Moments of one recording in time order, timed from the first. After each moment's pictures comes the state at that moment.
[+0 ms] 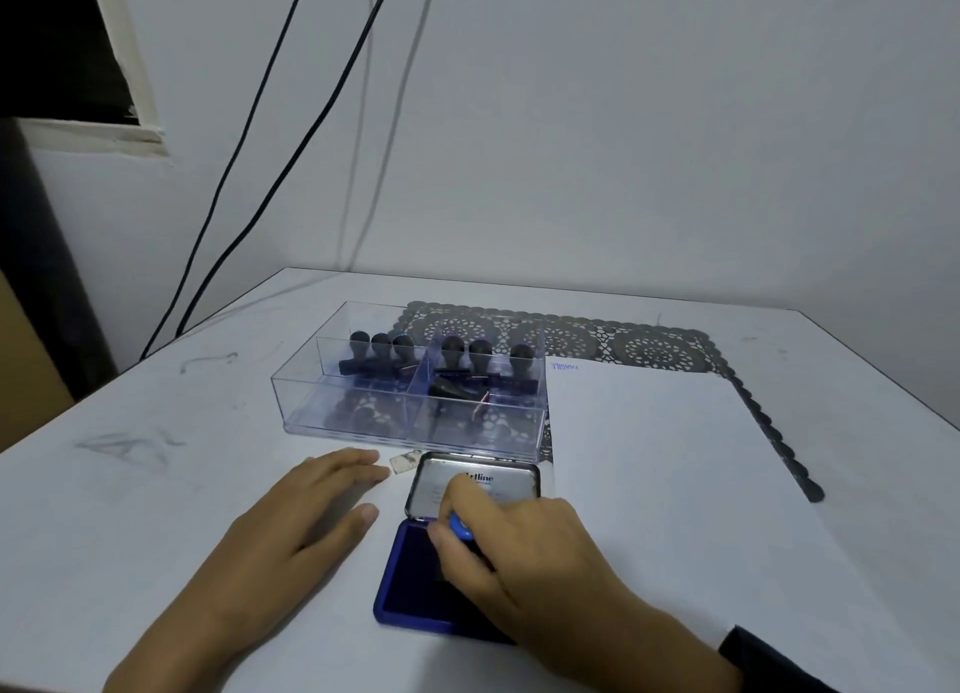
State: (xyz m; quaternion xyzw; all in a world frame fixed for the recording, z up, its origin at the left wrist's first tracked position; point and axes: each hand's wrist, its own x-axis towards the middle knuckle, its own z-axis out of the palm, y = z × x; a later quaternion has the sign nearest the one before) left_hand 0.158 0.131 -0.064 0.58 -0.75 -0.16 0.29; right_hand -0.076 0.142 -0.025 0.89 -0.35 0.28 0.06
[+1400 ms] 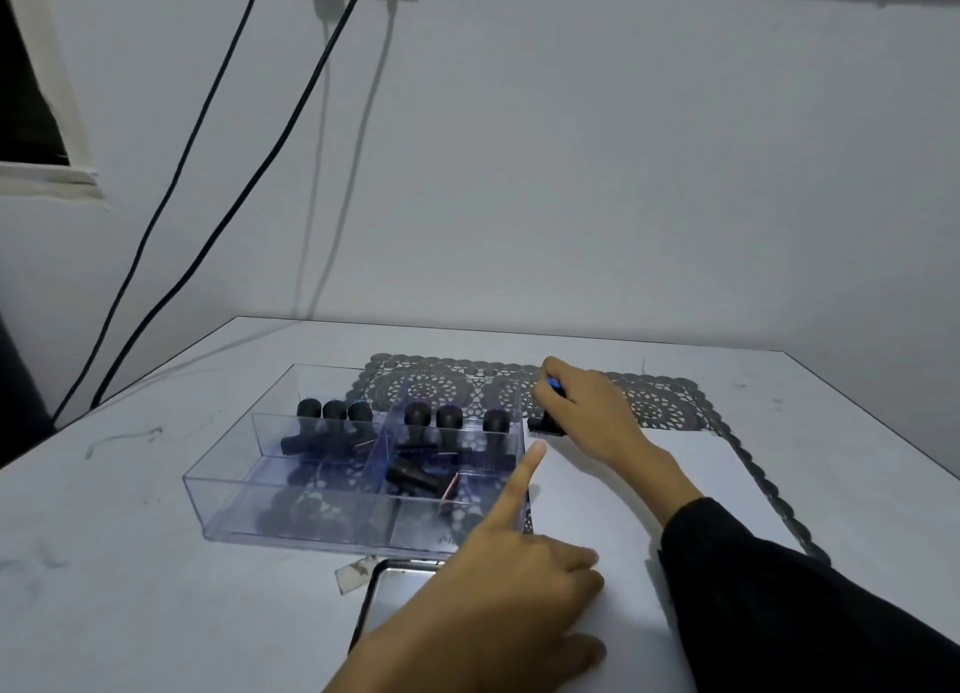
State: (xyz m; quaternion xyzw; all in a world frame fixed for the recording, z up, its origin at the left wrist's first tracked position) left_hand 0.004 0.055 -0.025 0.28 -0.95 0.15 0.04; right_hand -0.156 -0.082 -0.011 0.79 -0.53 0.32 -0.04
